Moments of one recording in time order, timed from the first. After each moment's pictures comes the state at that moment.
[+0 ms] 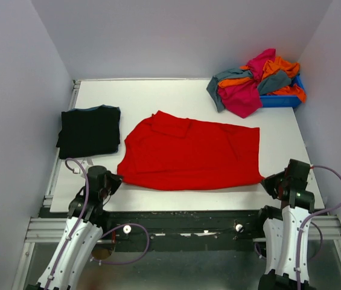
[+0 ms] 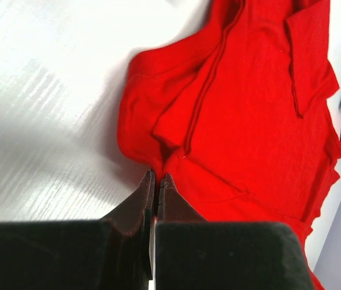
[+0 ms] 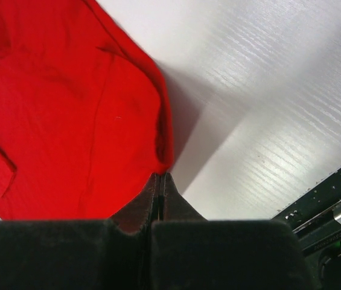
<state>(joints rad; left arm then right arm) -0.23 0.32 0.25 -0.59 -0.11 -1.10 -0.34 0.46 0.49 -0.95 -0.08 0.85</state>
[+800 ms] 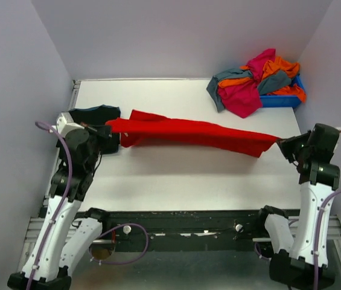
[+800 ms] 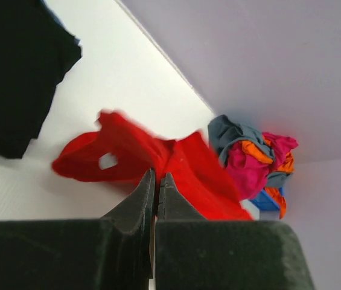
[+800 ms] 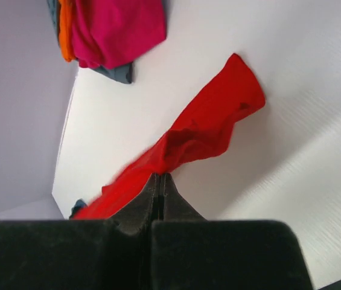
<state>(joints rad) -0.24 0.76 0.93 -0.47 -0.26 -0.97 -0.34 0.85 1.04 -0.86 -0.11 0.90</state>
